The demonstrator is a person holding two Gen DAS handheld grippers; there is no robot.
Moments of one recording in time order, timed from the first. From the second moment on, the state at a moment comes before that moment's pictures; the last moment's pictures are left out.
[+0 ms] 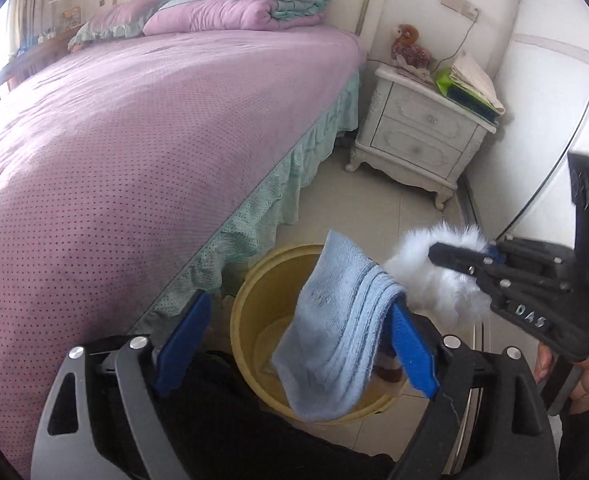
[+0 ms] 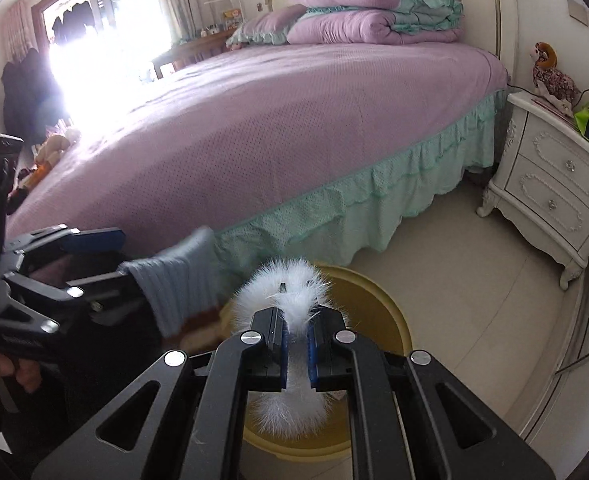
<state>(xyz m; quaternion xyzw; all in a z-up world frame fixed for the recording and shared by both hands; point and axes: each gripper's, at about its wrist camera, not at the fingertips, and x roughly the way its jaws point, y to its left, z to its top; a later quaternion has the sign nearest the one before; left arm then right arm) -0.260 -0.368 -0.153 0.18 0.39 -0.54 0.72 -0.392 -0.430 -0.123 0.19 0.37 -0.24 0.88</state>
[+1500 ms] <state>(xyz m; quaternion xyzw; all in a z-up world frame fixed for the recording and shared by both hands) -0.205 -0.281 -0.088 0.11 0.33 -0.42 0.84 -0.319 -0.368 -0.055 0.13 0.24 -0.08 0.96</state>
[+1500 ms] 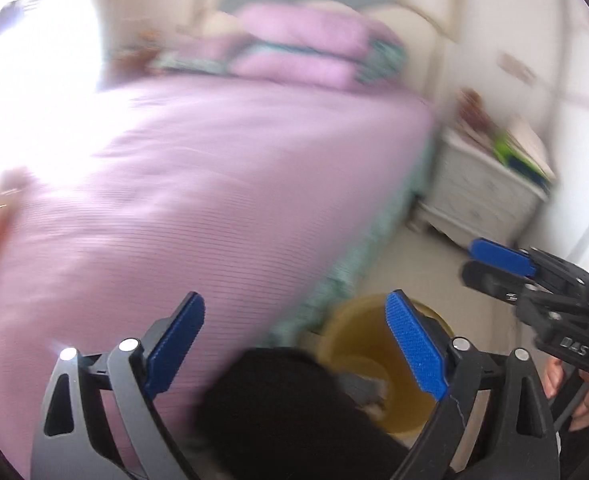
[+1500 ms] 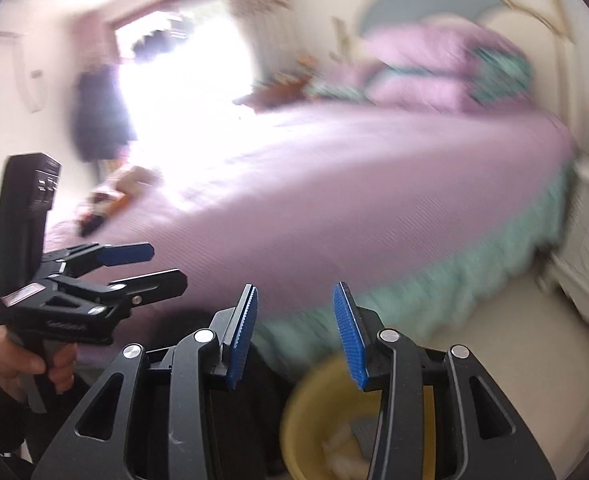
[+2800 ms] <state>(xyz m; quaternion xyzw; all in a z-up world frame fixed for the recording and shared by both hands) -0.045 0.034 -0.063 -0.08 0.31 -0.07 0.94 0.042 -0.094 -0.071 -0.05 0.35 0.21 0.91</state>
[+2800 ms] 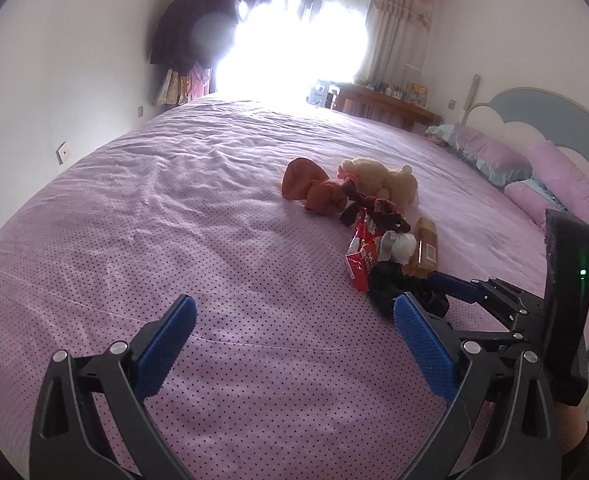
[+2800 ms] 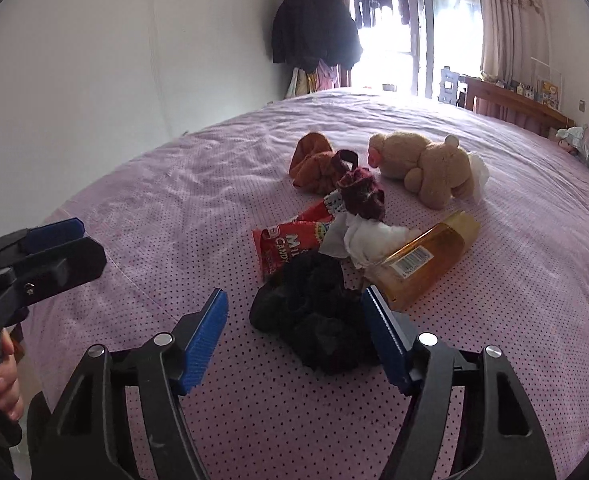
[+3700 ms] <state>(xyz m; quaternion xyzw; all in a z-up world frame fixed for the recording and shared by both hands) 0.082 -0.017 -0.095 -0.05 0.40 -0.14 0.90 -0.004 -0.196 -0.034 0.06 0.29 0.19 0.93</state>
